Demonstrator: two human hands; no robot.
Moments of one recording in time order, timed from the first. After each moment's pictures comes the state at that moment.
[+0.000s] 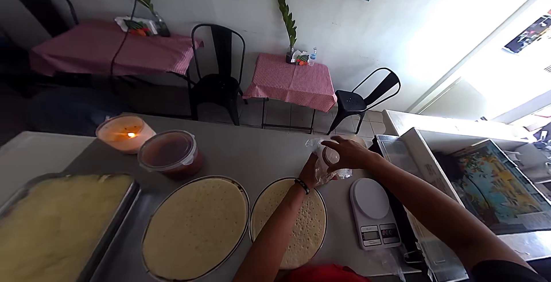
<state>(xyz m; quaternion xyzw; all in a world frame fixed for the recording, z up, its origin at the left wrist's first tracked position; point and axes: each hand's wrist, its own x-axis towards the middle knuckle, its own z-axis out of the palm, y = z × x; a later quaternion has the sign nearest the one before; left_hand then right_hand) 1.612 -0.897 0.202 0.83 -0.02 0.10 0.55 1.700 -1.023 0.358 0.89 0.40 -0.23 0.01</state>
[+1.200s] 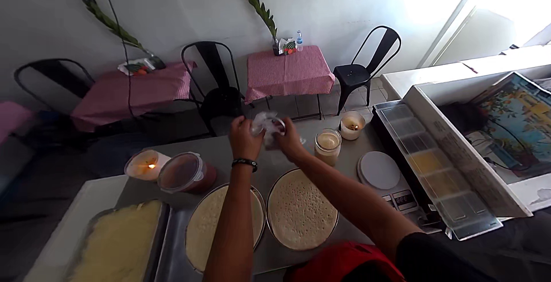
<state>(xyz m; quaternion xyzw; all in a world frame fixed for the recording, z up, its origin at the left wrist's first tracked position) 1.586 -0.749 0.336 0.92 0.18 0.18 0.29 1.636 -0.884 0.294 0.71 0.15 -0.15 -0.67</state>
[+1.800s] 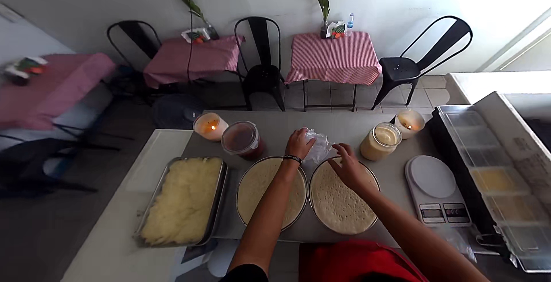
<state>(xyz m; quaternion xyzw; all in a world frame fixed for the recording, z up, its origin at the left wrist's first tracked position) 1.556 -0.701 0.229 0.95 0.16 -0.01 0.28 1.560 -0.924 0.233 0.87 0.26 -0.15 -0.40</state>
